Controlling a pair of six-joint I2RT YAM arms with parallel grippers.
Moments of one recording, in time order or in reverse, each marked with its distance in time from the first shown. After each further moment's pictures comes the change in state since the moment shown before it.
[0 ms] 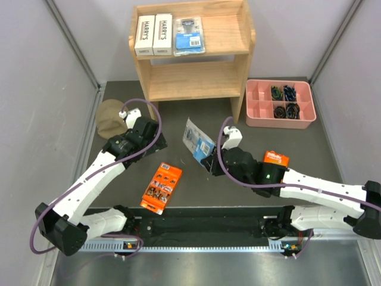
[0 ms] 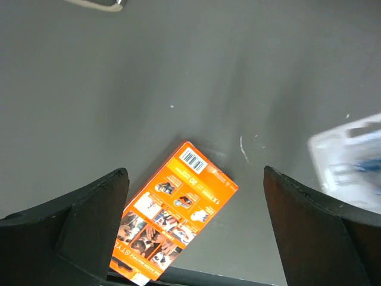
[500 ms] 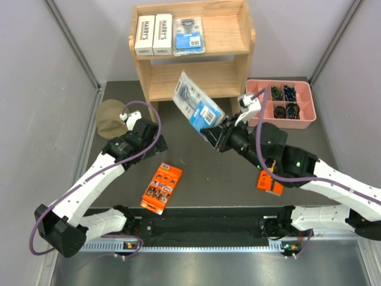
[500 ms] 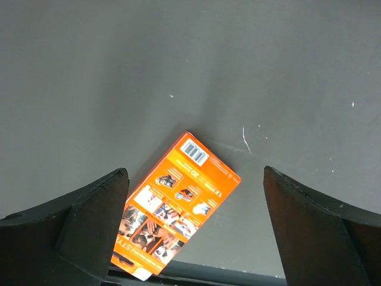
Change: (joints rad) left arm 0.000 -0.016 -0.040 0.005 0.029 0.000; right arm 0.000 -0.051 0.378 -0.071 -0.014 -0.198
